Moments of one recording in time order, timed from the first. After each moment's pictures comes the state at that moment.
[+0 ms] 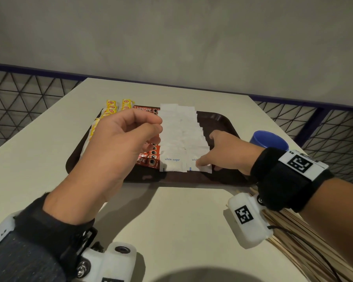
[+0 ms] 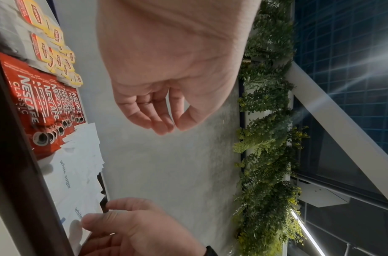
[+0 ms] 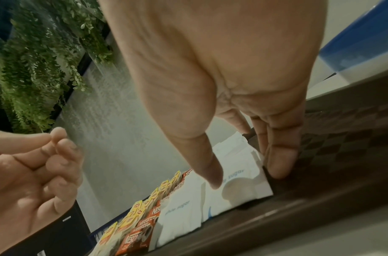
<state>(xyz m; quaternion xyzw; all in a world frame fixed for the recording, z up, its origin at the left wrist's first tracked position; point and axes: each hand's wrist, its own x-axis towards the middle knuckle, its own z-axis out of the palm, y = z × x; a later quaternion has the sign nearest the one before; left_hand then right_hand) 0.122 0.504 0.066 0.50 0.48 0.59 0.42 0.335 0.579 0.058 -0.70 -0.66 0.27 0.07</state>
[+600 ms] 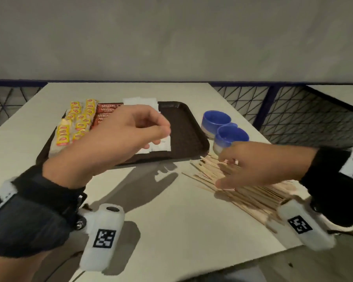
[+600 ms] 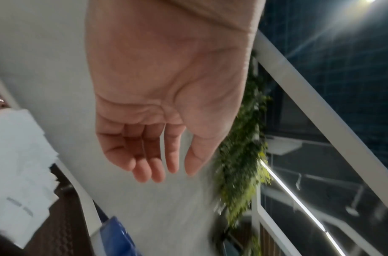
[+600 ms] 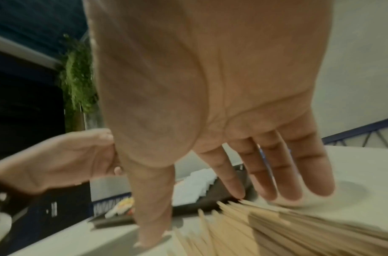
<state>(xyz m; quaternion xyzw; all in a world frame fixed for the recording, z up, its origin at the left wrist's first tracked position) 0.177 0.473 0.099 0.70 0.45 0.37 0.42 0.447 0.440 0.105 -0.62 -0.76 0.16 -0.13</state>
